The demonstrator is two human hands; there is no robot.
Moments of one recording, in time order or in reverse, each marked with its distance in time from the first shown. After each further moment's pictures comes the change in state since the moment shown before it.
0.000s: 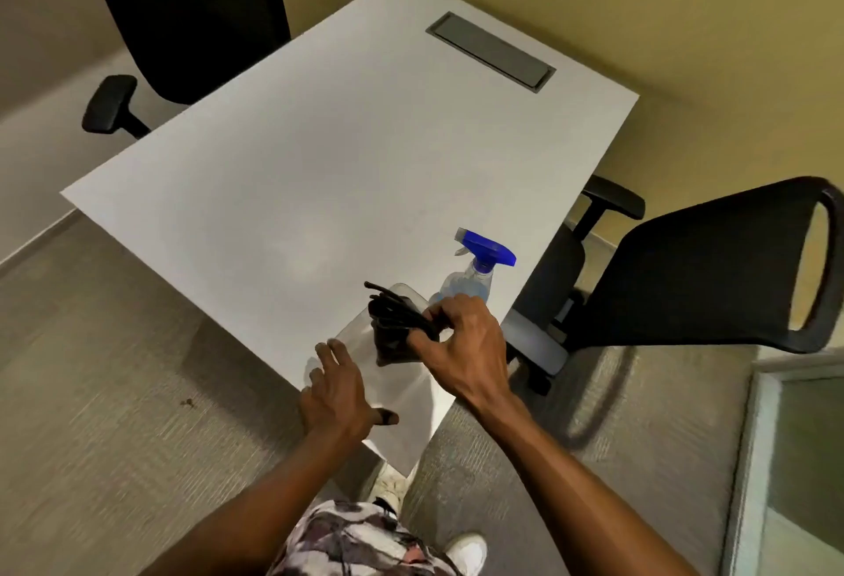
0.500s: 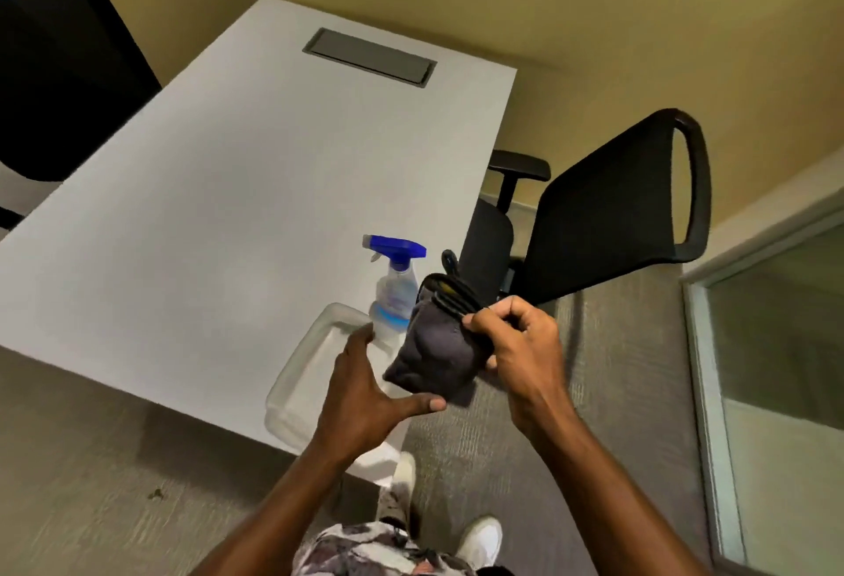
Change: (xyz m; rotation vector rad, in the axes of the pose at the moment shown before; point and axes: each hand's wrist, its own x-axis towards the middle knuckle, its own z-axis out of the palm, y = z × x) left_hand -0.037 0.067 -0.028 -0.518 -0.112 0.446; right_hand -0.061 0.028 -0.104 0.737 0.355 0.524
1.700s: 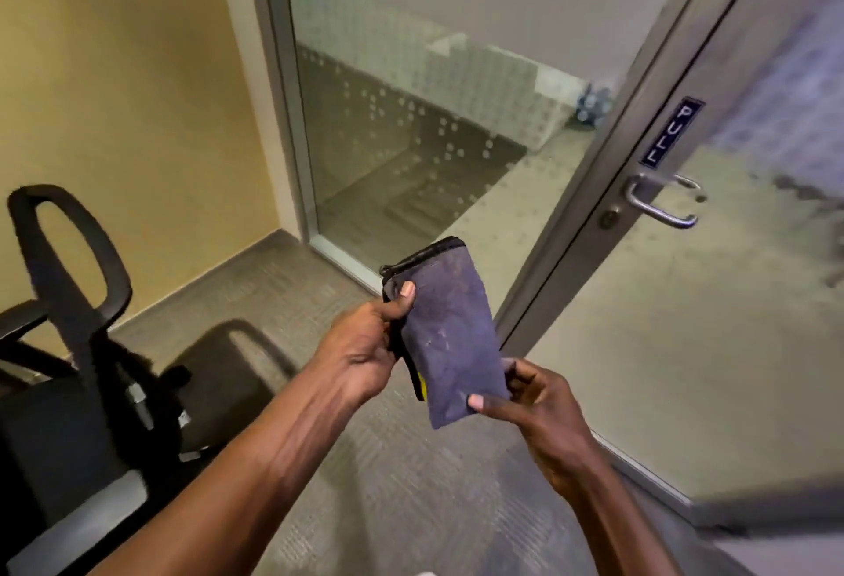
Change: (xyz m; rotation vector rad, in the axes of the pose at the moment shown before) left_hand -0.192 0.336 0.422 -0.544 -1.113 -0.268; right_hand -0.259 0.187 -0.440 0.411 0.793 0.012
